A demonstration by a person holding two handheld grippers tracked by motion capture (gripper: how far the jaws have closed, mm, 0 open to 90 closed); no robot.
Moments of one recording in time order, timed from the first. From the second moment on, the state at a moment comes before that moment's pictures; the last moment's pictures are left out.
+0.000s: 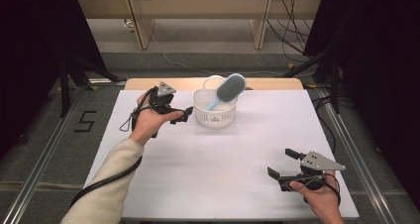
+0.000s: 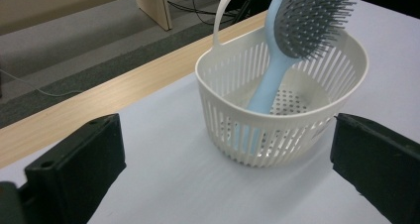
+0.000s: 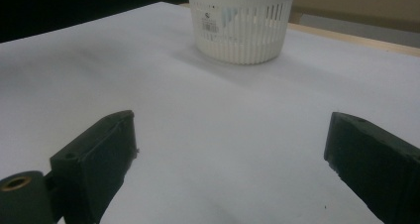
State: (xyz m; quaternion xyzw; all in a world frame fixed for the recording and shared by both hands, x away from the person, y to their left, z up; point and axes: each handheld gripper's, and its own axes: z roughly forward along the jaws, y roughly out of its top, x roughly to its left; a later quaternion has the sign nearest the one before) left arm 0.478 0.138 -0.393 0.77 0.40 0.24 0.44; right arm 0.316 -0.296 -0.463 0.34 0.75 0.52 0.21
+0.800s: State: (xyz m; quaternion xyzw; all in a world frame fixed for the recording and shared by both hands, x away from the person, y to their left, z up) left arm 0.445 0.160 -0.414 0.77 0.40 0.23 0.45; right arm 0.316 -0.297 -0.463 0.34 0.75 0.52 0.21
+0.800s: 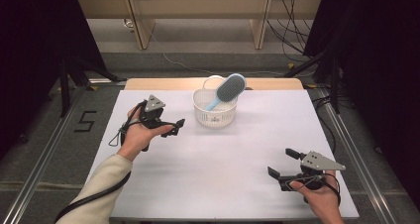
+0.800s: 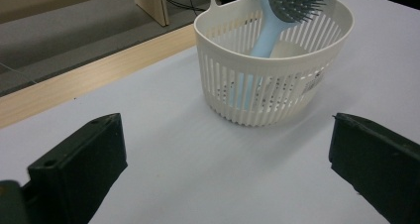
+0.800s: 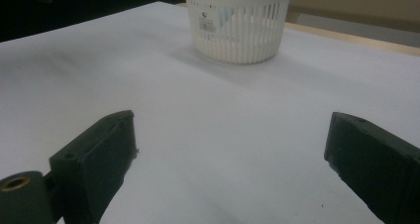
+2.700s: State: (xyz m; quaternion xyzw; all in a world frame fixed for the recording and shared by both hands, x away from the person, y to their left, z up) left arm 0.367 0.188 -0.446 0.78 0.36 0.22 0.47; right arm 0.315 -0.296 -0.462 0.34 0.75 0.52 0.21
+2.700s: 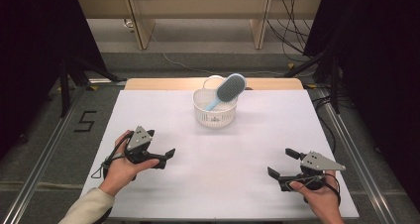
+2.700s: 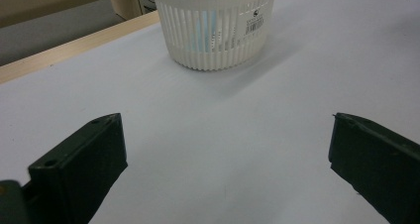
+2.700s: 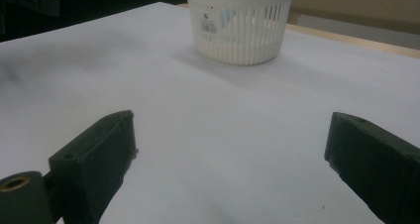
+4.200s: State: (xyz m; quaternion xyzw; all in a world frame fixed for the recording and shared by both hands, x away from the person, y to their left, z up) left arm 0.334 0.203 -0.465 0.80 0.32 0.22 0.46; right arm 0.315 -0.296 -0.463 0.34 0.76 0.52 0.21
